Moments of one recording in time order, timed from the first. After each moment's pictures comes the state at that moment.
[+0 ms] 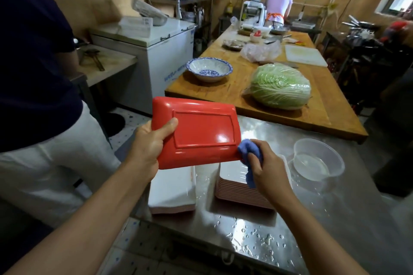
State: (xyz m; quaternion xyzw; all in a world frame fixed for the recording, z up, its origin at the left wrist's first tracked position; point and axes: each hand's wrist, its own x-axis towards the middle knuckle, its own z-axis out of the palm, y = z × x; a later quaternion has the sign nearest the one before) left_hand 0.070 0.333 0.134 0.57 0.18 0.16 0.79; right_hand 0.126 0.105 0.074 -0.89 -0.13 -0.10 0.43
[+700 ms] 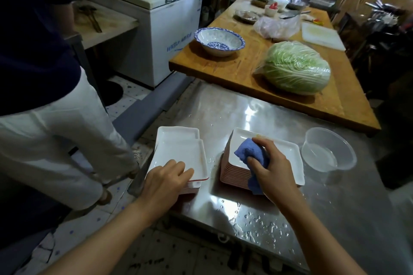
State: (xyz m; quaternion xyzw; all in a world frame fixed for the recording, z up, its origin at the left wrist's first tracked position) left_hand 0.042 0.347 -0.006 0.97 -0.13 0.20 0.02; right_hand 0.123 0.117 0.046 -0.88 -0.14 -0.02 0.44
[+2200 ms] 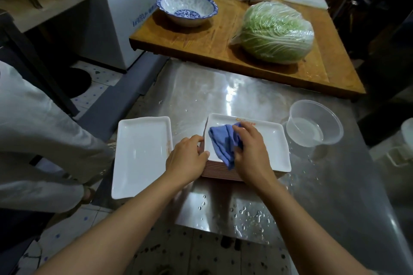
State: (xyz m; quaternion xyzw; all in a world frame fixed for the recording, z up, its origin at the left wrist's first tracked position) left_hand 0.153 0.262 -0.022 0.92 0.12 -0.05 0.37; right_hand 0.180 0.109 -0.011 -0.94 -0.09 0.00 0.32
